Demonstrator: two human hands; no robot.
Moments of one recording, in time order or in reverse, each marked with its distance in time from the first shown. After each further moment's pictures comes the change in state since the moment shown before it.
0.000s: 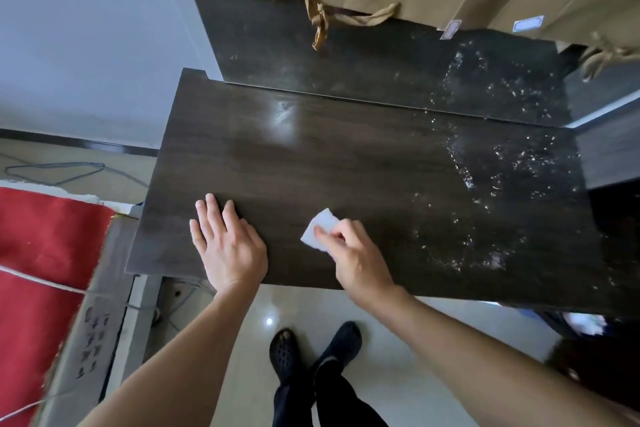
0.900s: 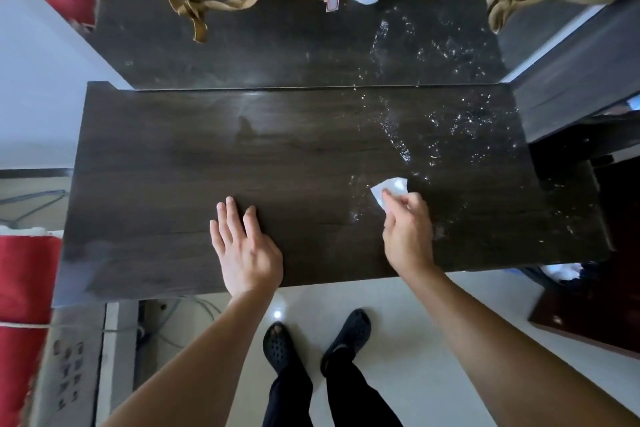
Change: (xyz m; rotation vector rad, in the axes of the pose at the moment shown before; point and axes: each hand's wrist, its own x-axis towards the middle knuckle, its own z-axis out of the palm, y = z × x) left_hand -0.054 0.089 0.034 0.052 -0.077 0.252; right_hand -0.043 0.123 -0.065 -0.017 0.382 0.506
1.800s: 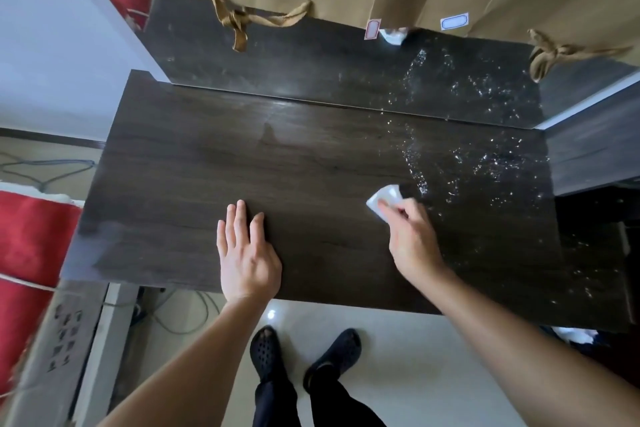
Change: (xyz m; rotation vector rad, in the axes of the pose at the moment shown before) left_hand -0.001 0.005 -0.003 -0.019 0.052 -0.023; right_hand 0.045 0.017 0.003 -0.050 -0.174 -0.342
